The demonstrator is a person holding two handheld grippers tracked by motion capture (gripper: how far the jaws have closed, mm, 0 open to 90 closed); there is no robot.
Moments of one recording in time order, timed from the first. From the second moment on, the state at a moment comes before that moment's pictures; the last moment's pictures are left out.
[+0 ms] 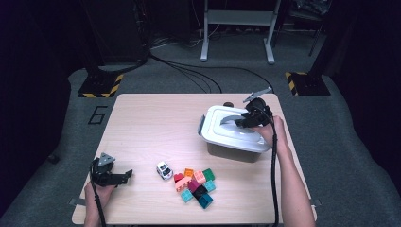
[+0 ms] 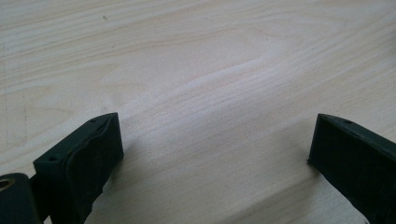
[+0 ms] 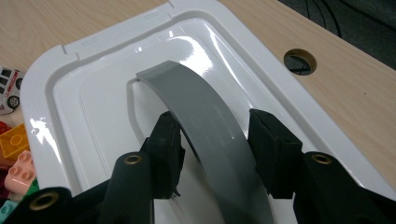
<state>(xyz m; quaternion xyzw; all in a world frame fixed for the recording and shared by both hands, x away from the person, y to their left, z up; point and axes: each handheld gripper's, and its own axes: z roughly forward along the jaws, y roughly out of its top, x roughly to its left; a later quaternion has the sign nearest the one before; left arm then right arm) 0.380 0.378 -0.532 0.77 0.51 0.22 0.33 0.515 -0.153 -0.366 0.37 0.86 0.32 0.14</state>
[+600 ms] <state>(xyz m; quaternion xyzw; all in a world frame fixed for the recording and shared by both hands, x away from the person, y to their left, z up) 0.380 0.378 -0.531 0.77 0.51 0.22 0.33 0.511 -0.160 -0.363 0.35 0.85 0.37 0.12</state>
